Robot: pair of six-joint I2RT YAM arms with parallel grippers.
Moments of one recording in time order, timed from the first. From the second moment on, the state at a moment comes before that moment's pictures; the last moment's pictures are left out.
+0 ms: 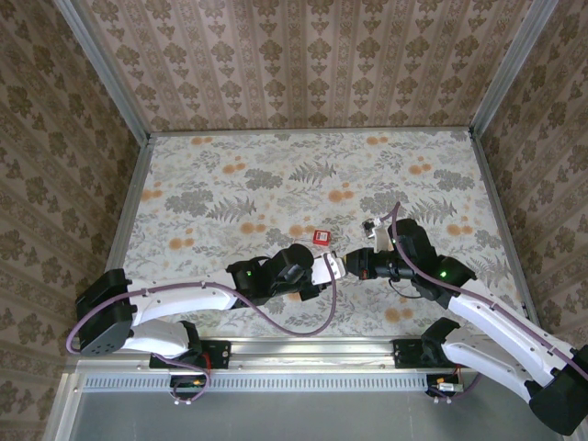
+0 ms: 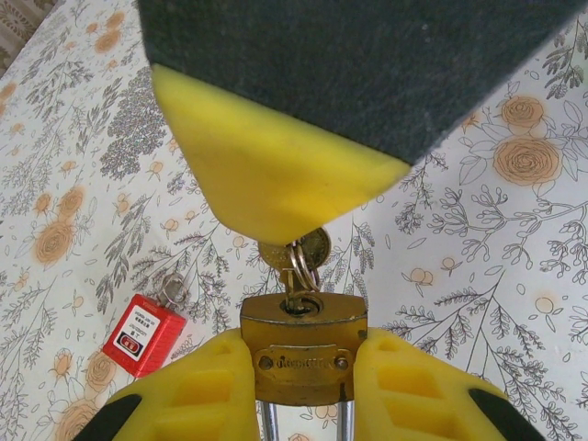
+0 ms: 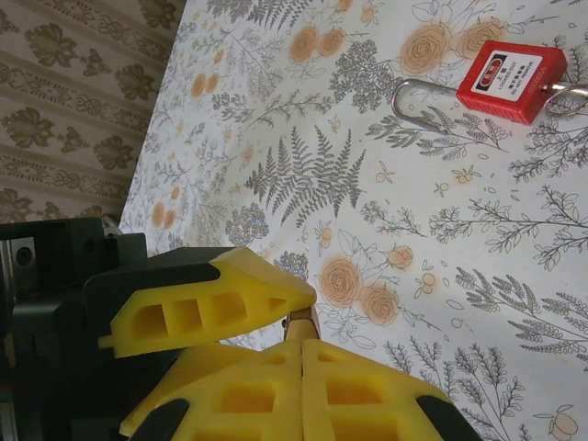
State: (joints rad) left arm -1.25 1.31 0.78 -0.07 -0.09 0.27; right arm 0.60 0.83 0.62 -0.42 -0.39 0.65
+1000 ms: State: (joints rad) left arm -1.24 1.31 0.78 -0.08 -0.13 0.27; right arm 0.64 0.87 0.59 -0.31 -0.32 0.67
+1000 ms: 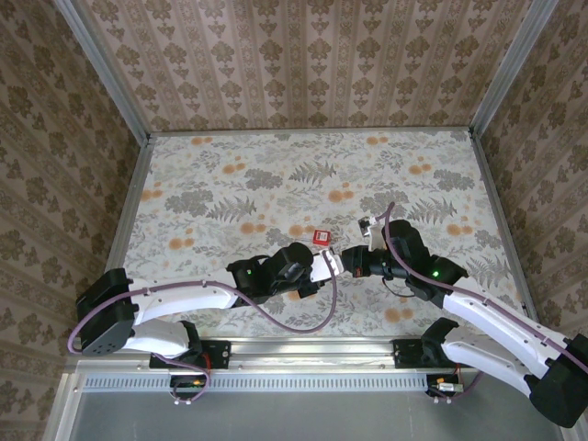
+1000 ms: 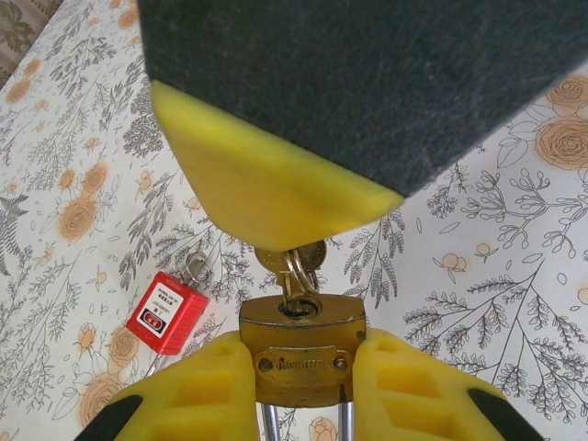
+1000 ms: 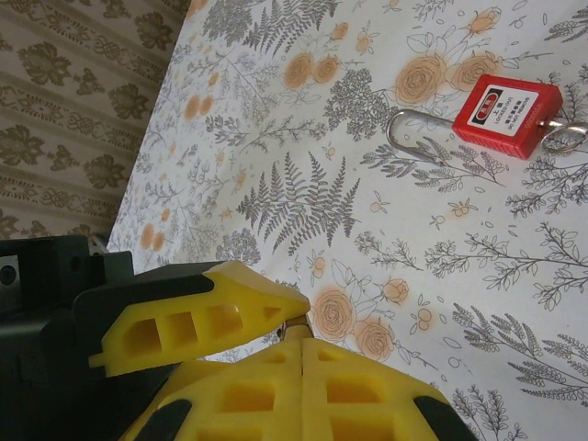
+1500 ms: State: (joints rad) left arm -1.24 1.27 0.77 -0.07 -0.14 0.27; right arm 0.64 0.89 0.57 -0.22 -0.36 0.69
